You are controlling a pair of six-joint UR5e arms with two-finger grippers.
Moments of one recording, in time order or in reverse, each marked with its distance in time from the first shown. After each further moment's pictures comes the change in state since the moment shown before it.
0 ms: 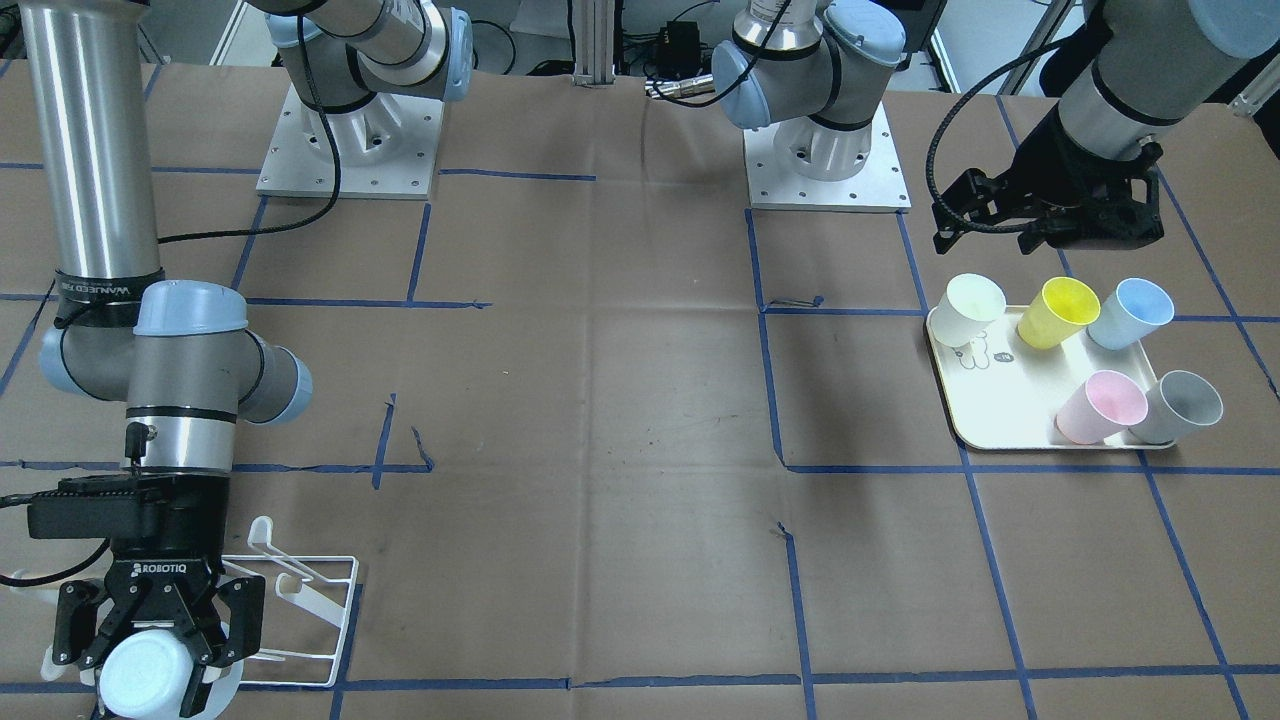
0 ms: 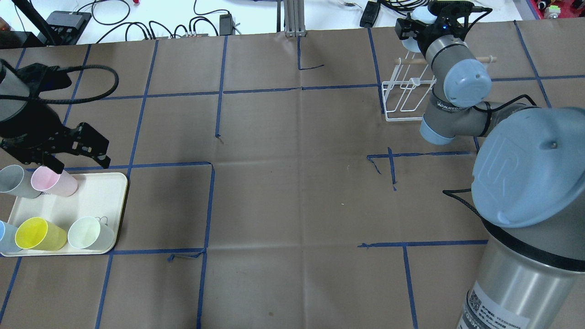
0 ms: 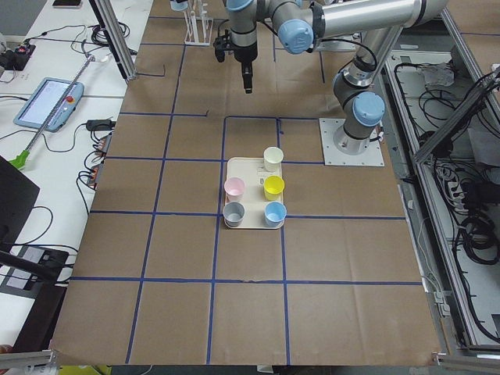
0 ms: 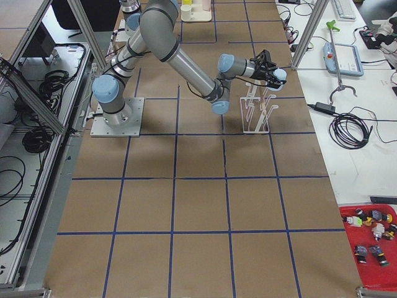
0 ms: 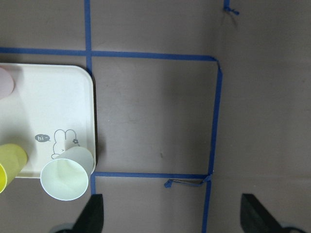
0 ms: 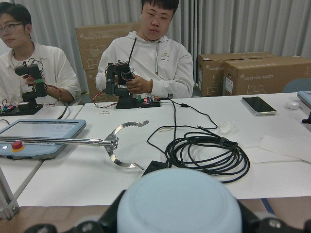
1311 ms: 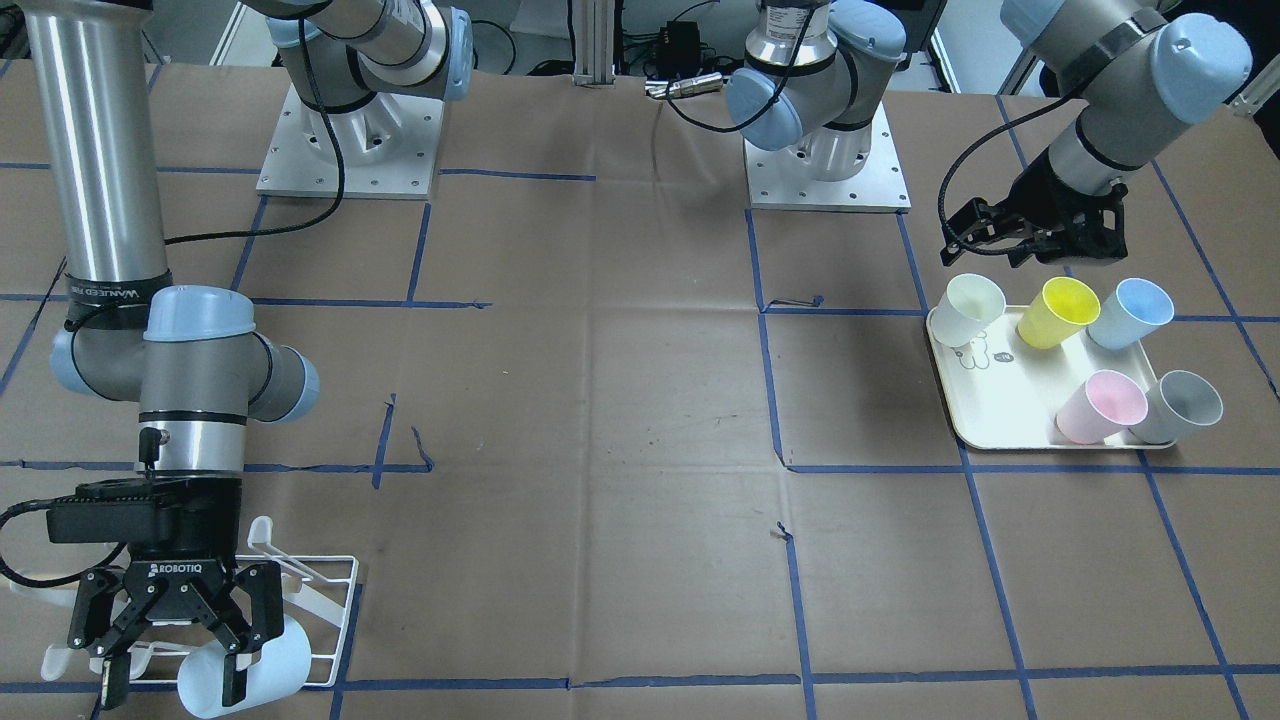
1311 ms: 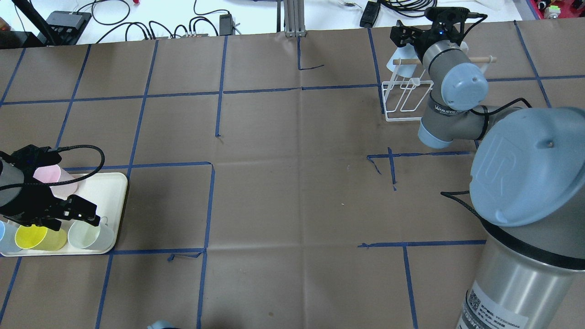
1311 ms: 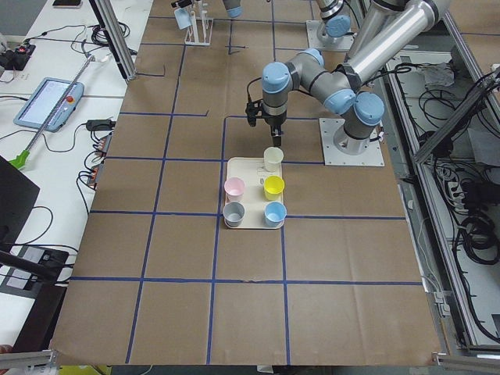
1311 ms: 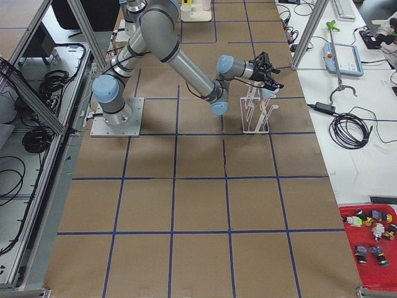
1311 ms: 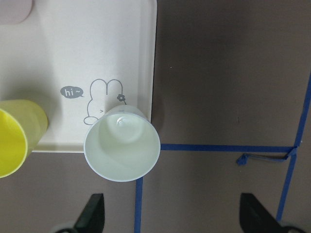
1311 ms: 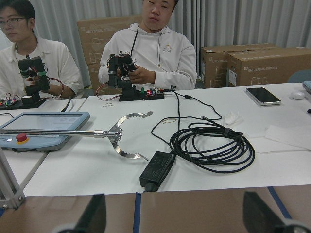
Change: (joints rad) left arm 0.220 0.054 -0.377 0.326 -0.003 0.221; right arm 0.006 0.000 0.006 0.007 0.011 0.009
